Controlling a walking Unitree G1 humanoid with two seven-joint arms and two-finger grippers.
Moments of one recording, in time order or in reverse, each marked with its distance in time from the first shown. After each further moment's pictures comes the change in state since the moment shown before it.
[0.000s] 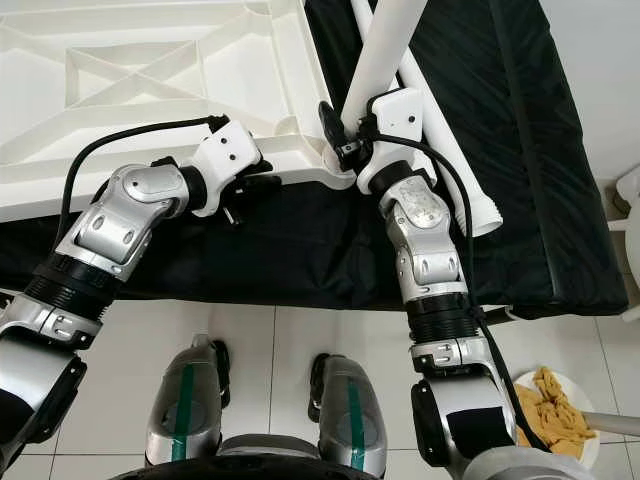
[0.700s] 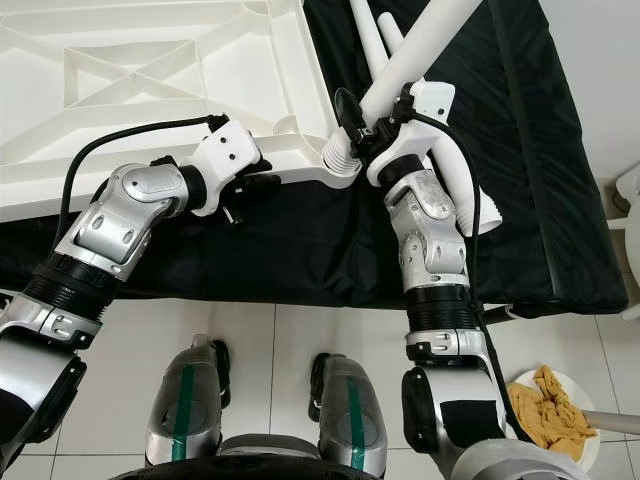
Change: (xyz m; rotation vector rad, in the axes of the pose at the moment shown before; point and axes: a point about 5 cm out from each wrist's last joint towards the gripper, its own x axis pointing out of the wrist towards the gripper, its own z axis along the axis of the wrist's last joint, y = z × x) left arm 0.000 0.000 0.000 0.004 0.001 0.002; right arm 0.003 -0.015 -0.002 0.265 0.007 -0.084
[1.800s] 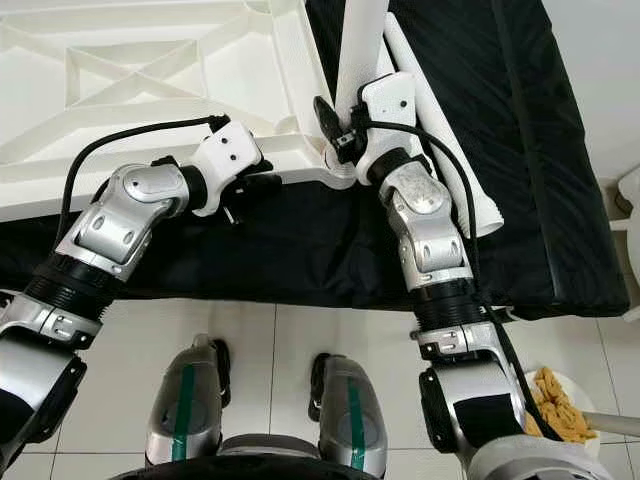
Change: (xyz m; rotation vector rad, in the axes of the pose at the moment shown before) left arm 0.000 0.000 0.001 0.010 -0.005 -0.001; right arm 0.001 0.021 0.002 -0.387 0.048 0.161
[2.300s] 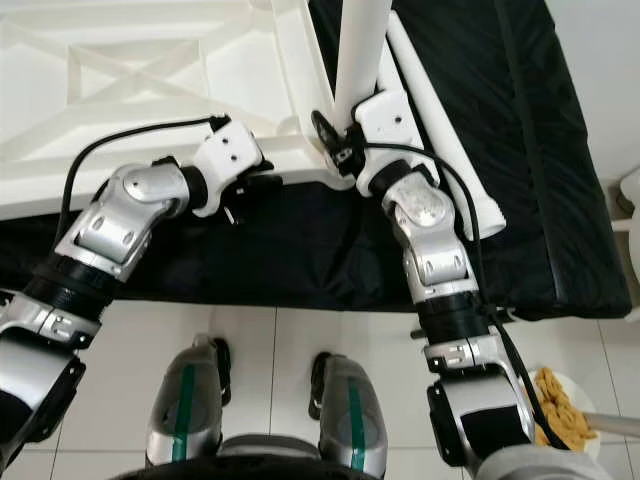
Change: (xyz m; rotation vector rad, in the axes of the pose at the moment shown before) left arm 0.000 0.000 0.001 0.011 -0.003 -0.002; right arm -0.007 0.004 -0.002 -0.041 -0.006 0.043
